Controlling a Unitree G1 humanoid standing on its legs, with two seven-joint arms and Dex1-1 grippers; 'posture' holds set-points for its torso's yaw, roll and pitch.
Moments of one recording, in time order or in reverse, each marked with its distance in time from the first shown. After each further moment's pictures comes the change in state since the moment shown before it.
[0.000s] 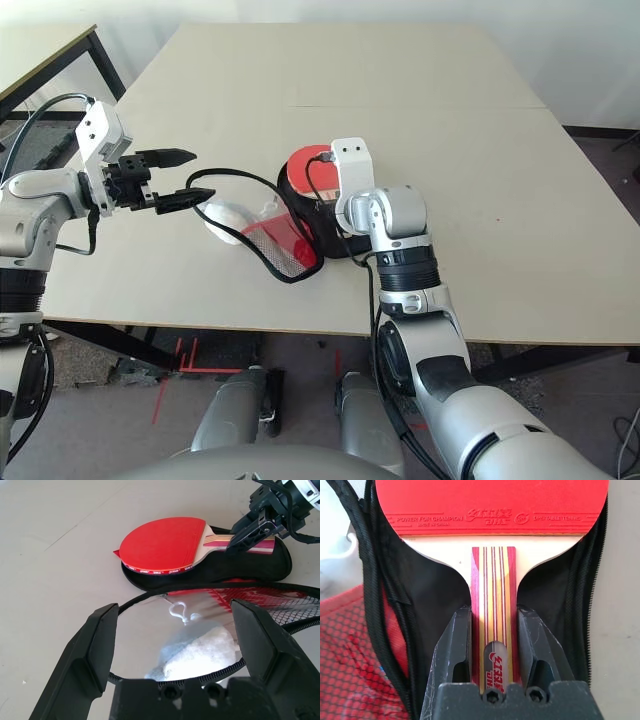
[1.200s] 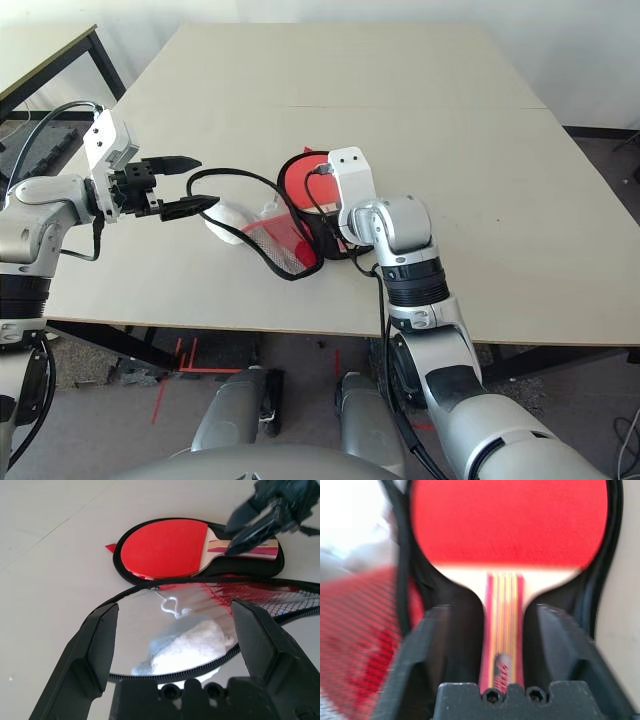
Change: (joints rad) left arm 0.026 0.003 -0.007 -0.030 0.002 0.015 0.001; right arm 0.068 -0.077 0.023 -0.190 0.030 0.028 0.154
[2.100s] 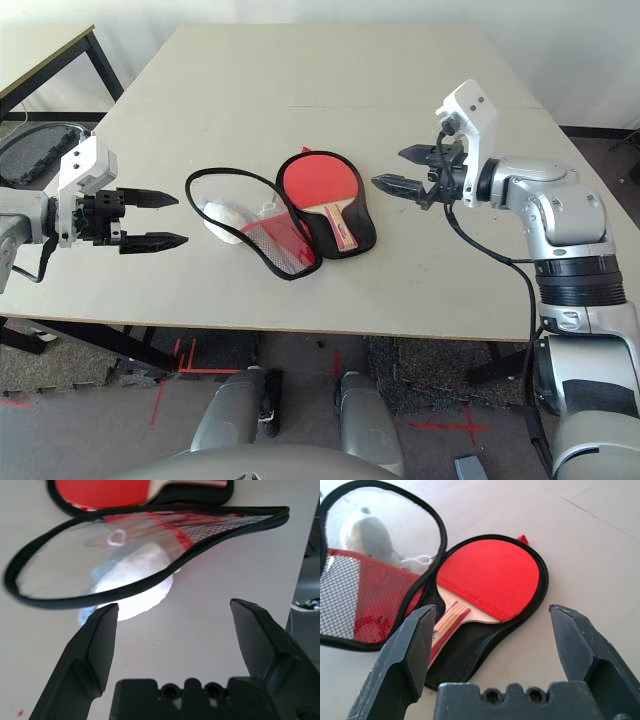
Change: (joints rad) left arm 0.104 0.182 -0.083 -0.098 -0.012 0.118 -0.177; right arm 0.065 -0.629 -0.036 0.181 0.171 -0.751 0.869
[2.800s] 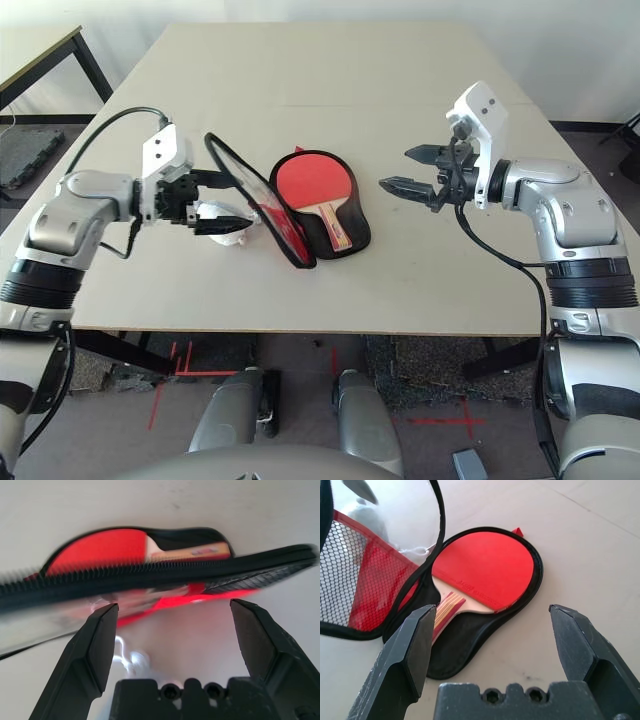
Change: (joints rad) left arm -0.245 -0.375 -0.133 0.205 0.123 -0.177 0.167; right arm 0.032 -0.008 -0.009 0.002 0.003 -0.019 -0.013
